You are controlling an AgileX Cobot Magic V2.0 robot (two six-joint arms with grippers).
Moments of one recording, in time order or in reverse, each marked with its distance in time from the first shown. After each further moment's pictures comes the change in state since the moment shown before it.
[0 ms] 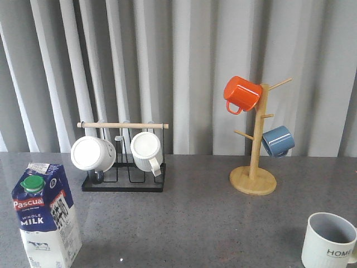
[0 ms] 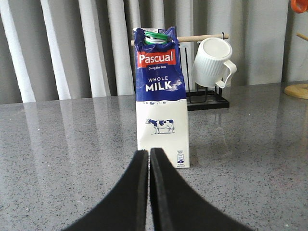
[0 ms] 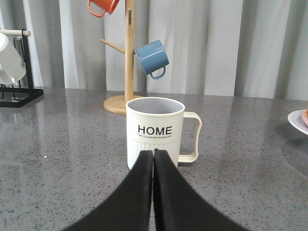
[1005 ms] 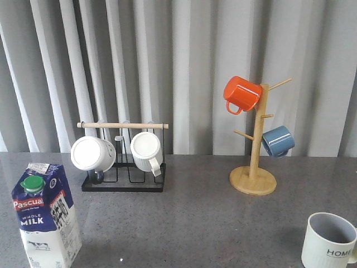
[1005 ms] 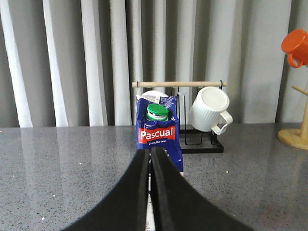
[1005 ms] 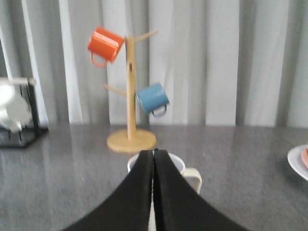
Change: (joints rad) left arm 0.000 0.307 -0.352 0.000 0.030 -0.072; right arm 0.000 0.268 -0.297 0.054 0.022 -0.025
